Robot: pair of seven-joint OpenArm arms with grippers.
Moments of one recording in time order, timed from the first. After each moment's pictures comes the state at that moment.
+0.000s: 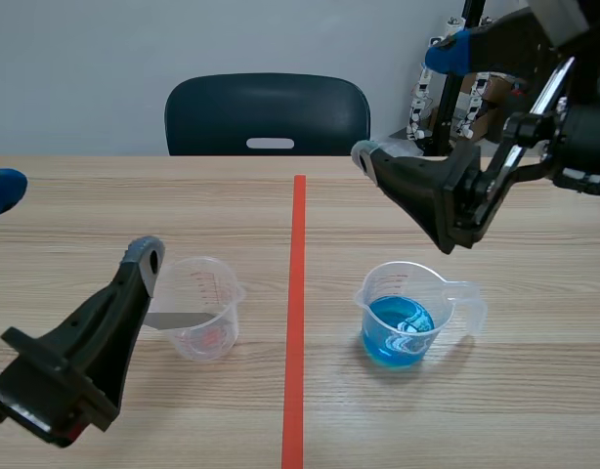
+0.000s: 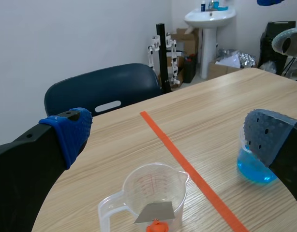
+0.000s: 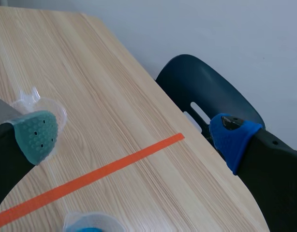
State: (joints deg) left arm 50.5 -14.6 -6.6 119.9 -0.4 -20.2 -31.7; right arm 2.4 62.4 -30.3 112.6 28.4 11.7 13.0
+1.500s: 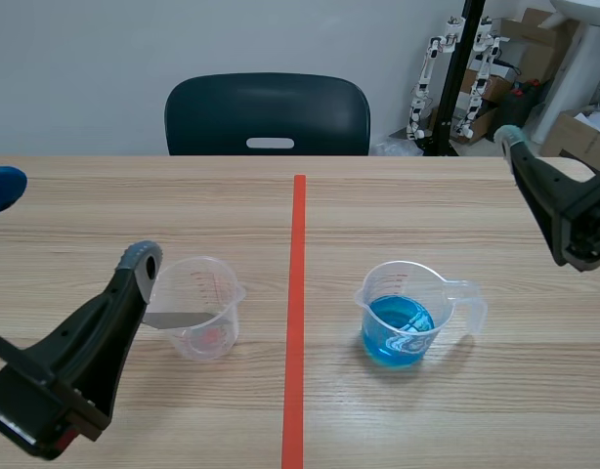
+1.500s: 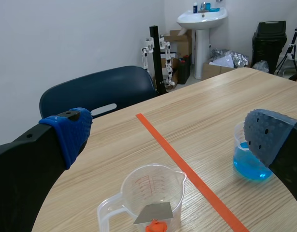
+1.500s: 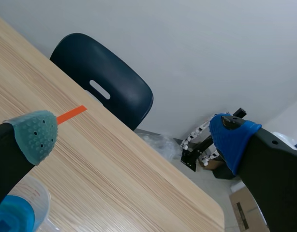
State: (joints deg) left arm 51.2 -16.5 -6.6 119.9 -0.6 -20.0 -33.1; right arm -41.6 40.5 14.5 122.6 3.5 5.1 18.8
